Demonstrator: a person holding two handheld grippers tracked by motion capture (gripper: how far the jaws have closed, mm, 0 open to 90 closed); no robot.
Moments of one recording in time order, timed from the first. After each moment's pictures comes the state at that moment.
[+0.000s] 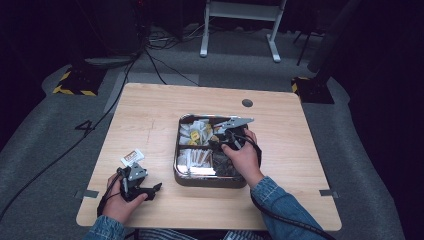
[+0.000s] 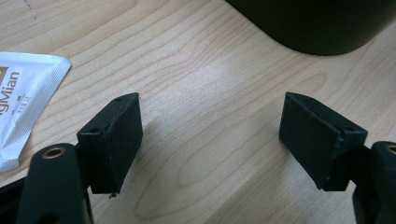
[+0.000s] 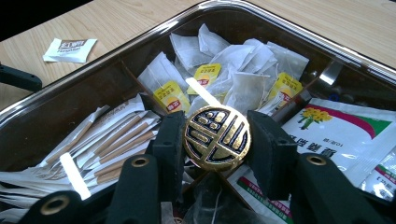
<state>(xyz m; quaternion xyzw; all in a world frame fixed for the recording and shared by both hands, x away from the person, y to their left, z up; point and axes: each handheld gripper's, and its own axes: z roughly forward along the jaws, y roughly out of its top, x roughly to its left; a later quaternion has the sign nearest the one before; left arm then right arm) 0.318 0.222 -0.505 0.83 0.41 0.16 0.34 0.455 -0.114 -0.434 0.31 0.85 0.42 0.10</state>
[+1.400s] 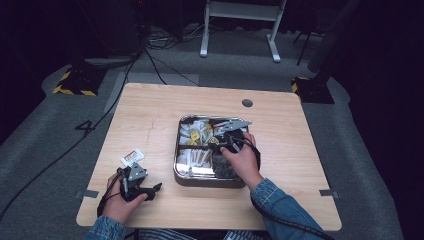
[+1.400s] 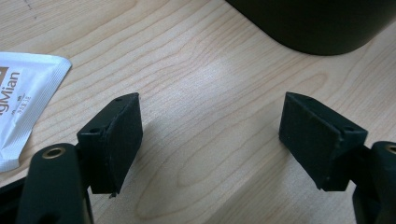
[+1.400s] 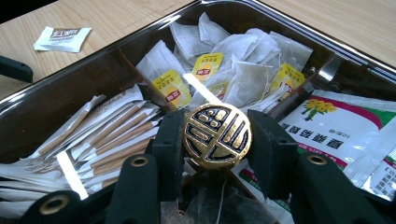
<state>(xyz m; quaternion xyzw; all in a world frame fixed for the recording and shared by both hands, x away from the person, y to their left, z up) 0.318 0.222 -0.505 0.83 0.41 0.16 0.34 0.450 -0.111 -0.440 0.31 0.85 0.41 0.11</state>
